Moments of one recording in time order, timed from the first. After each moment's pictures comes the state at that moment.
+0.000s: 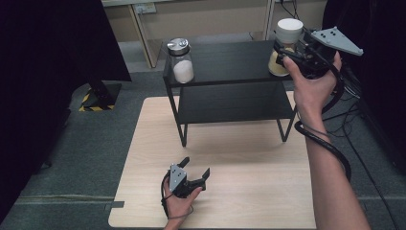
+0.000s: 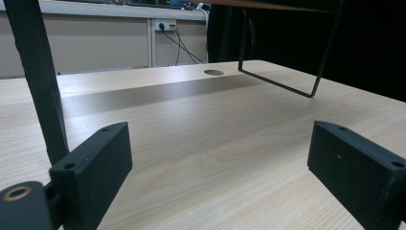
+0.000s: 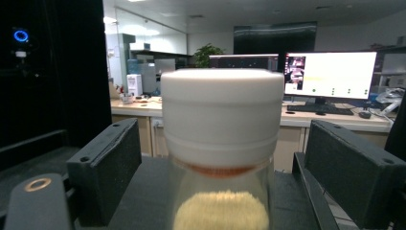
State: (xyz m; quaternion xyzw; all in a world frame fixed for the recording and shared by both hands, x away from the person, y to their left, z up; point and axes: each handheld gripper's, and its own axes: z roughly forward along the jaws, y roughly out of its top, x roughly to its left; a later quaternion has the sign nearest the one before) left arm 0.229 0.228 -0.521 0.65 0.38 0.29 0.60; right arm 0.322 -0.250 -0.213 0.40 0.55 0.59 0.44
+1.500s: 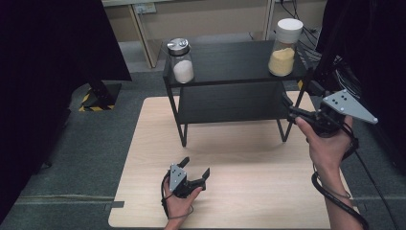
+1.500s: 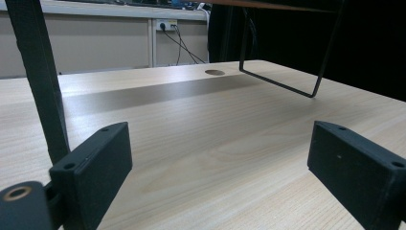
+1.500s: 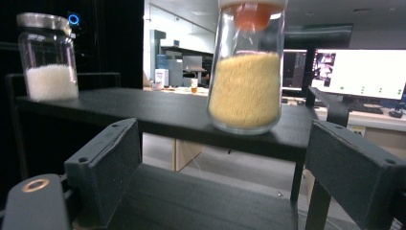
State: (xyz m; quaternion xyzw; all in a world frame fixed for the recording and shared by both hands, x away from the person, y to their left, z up) left arm 0.228 0.227 -0.521 0.64 0.38 0.29 0.60; right arm 0.244 -0.292 -0.301 0.35 0.58 0.60 0.42
